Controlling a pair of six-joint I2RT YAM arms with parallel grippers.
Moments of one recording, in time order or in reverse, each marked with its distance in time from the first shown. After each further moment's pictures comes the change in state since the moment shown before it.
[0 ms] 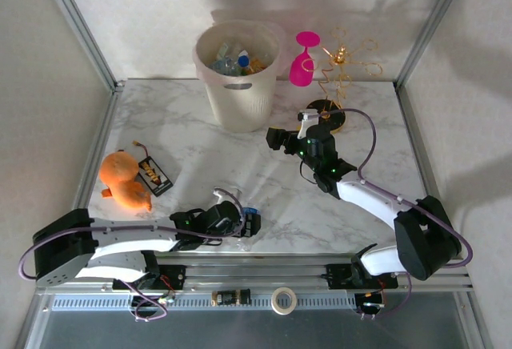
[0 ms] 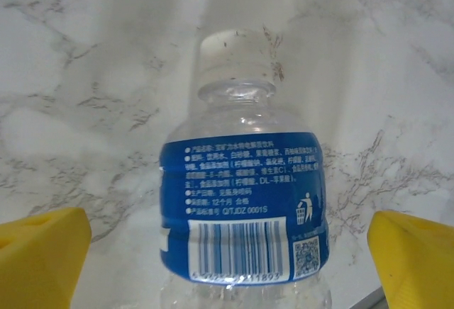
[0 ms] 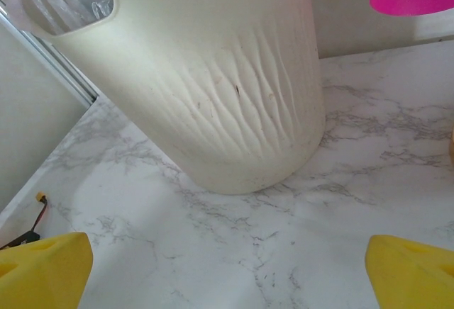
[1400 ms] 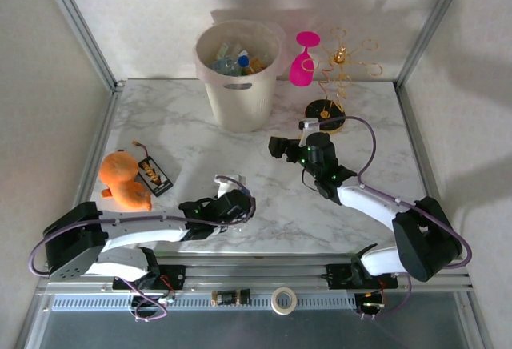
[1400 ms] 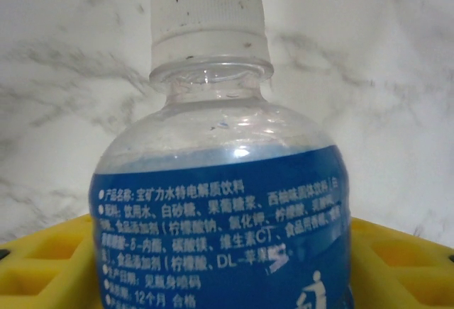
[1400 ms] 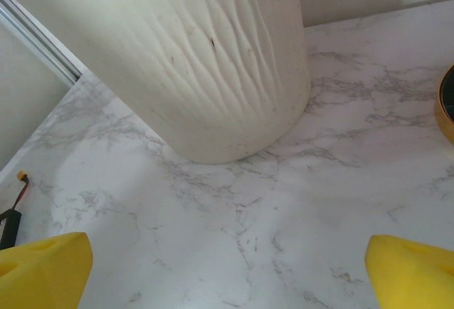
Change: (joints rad) left arm 0.054 0.064 0.147 -0.095 -0.200 0.036; right arm 0.000 -0.015 -0.091 0.019 0.007 0.008
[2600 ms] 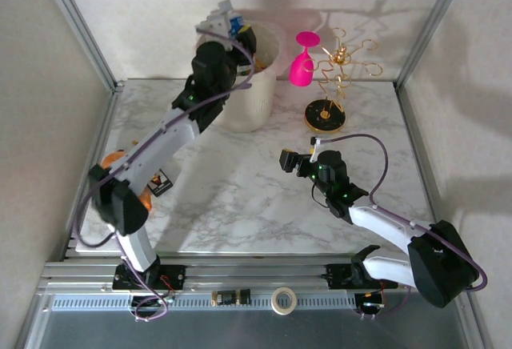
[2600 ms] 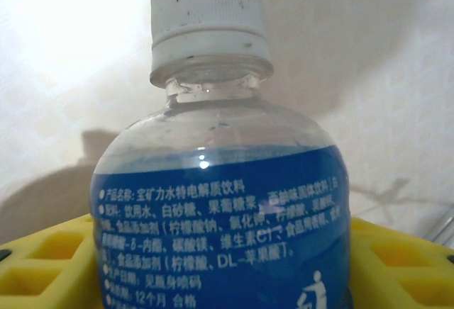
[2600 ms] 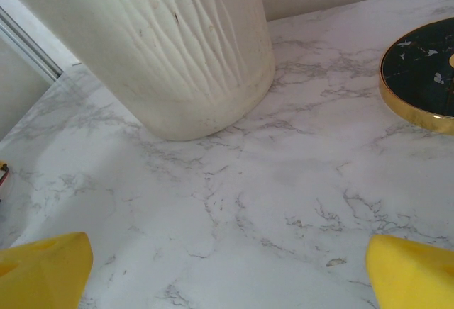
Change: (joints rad) left arm 0.484 0.512 1.250 0.211 0.024 0.573; right arm 0.000 -0.182 -0.190 0.018 0.053 -0.005
